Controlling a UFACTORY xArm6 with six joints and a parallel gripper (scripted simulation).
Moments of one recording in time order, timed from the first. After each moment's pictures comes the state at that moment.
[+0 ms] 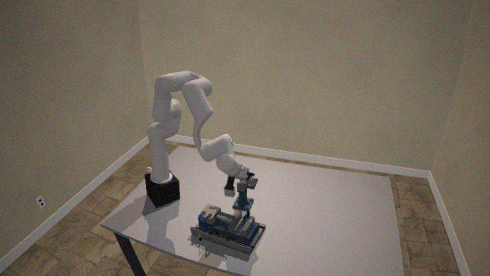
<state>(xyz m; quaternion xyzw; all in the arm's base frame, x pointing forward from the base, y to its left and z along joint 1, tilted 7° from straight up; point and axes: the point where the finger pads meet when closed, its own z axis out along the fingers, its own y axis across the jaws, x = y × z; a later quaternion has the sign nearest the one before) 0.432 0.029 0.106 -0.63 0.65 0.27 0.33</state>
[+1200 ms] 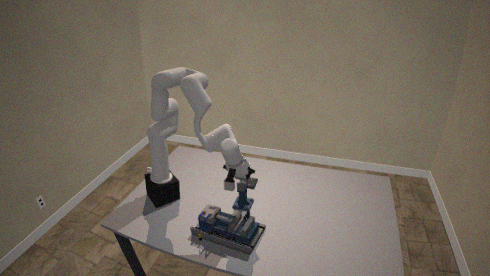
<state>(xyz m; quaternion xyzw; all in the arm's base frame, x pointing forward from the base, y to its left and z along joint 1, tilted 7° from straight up) 0.431 0.031 0.108 -0.66 0.68 0.20 0.26</state>
